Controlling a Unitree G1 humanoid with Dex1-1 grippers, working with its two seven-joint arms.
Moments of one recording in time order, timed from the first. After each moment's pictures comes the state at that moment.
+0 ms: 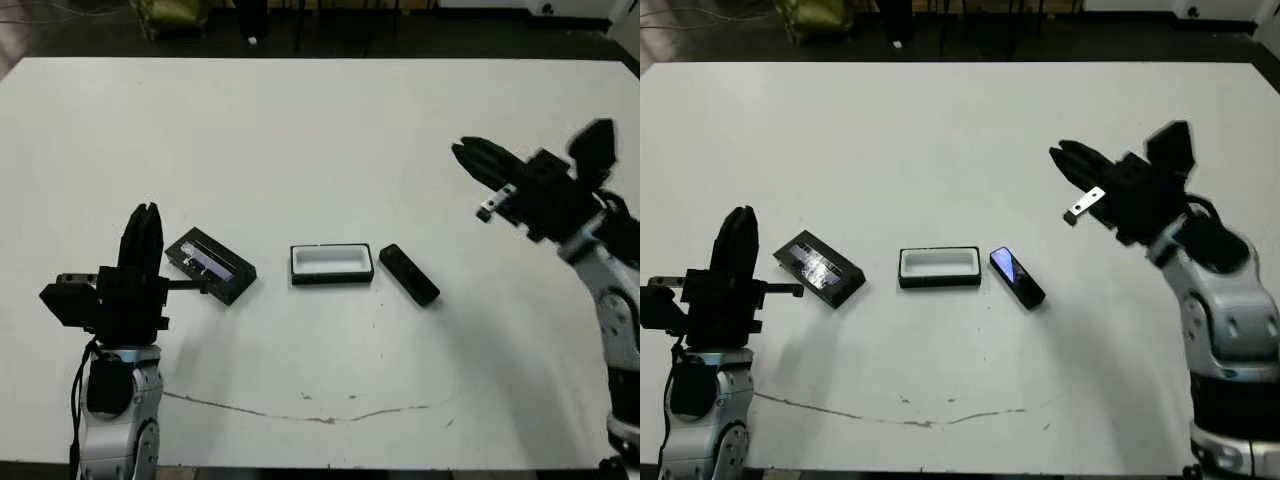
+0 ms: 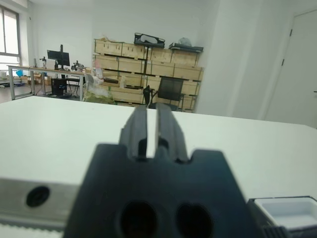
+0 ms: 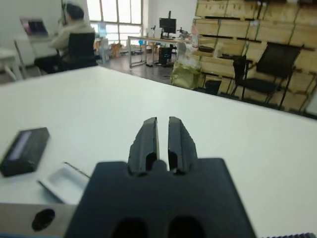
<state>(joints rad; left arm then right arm) 0.12 0.09 0.10 -0.23 -0.21 -0.29 -0.13 -0.27 -0.51 -0.18 -0.33 0.48 0.50 0.52</state>
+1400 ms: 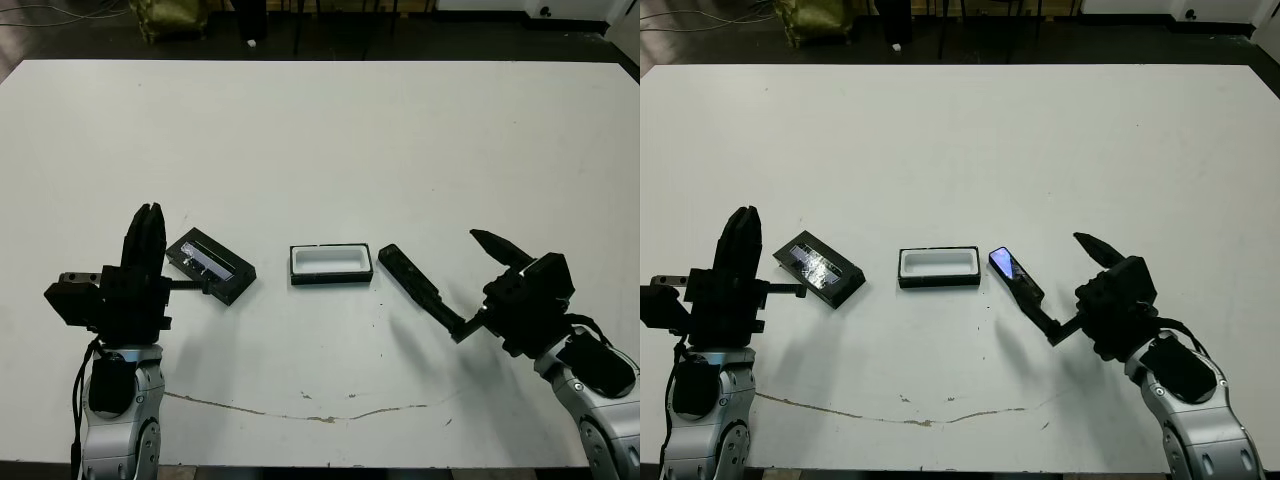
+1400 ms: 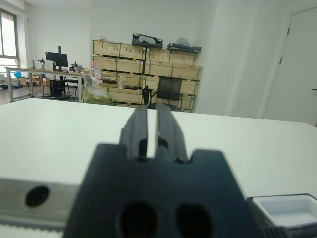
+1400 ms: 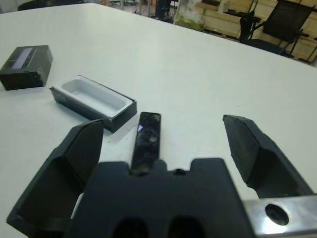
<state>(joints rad) 0.12 0.09 0.10 -0.22 -0.20 -0.29 -0.13 0.10 -0.49 -0.01 -0.42 0.26 0.31 0.49</state>
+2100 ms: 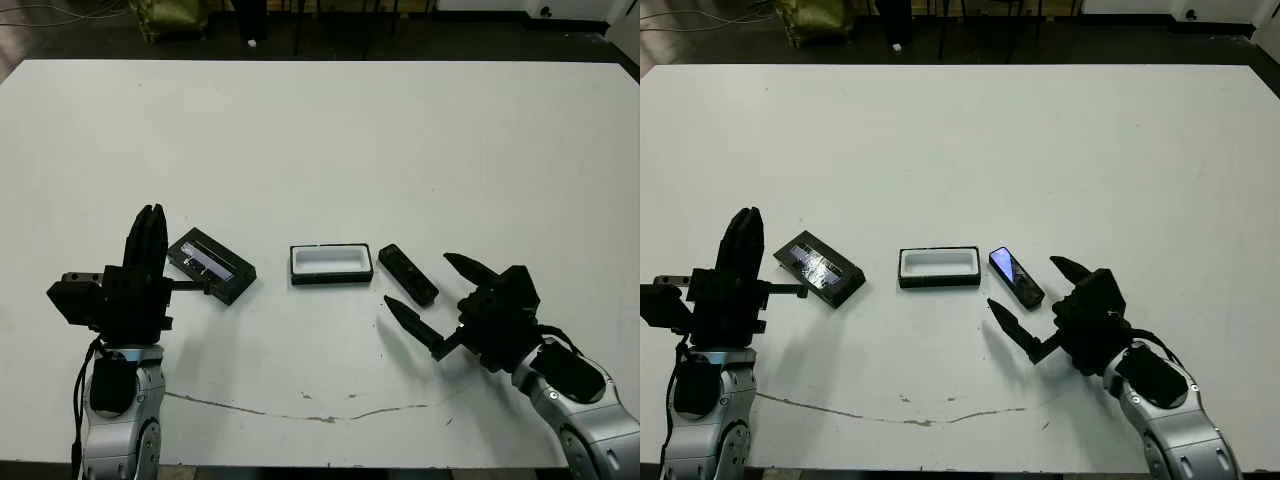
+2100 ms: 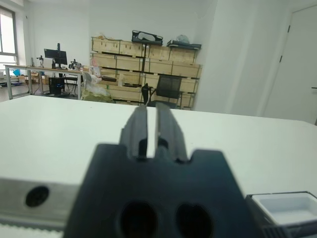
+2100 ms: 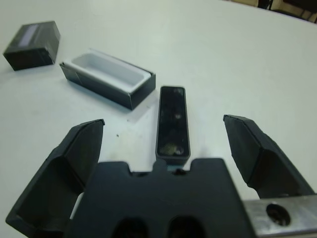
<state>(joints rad) 0.12 0.09 0.10 -0.22 -0.20 -0.28 -0.14 0.13 -0.47 0.07 -0.43 0.24 0.43 0.43</state>
